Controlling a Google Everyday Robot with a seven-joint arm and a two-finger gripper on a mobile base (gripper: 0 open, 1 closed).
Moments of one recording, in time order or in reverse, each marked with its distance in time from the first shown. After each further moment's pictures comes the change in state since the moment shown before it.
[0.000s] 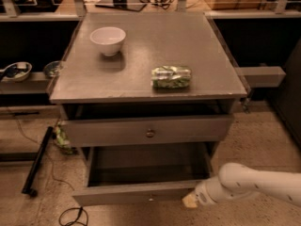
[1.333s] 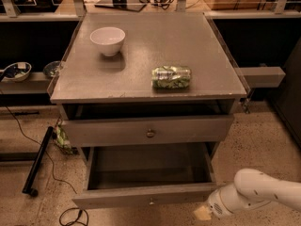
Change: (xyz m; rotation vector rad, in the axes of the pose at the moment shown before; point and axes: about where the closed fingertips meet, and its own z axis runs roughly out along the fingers) arm 0.046 0.013 -0.037 -0.045 0.059 -0.038
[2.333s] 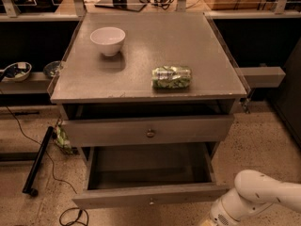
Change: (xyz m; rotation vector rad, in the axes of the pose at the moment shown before) arm 0.037 0.040 -0.015 -0.101 0.132 -0.108
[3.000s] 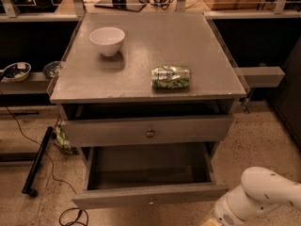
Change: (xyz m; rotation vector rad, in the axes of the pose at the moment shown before) arm -0.006 0.025 -0.044 0.054 -0.008 -0.054
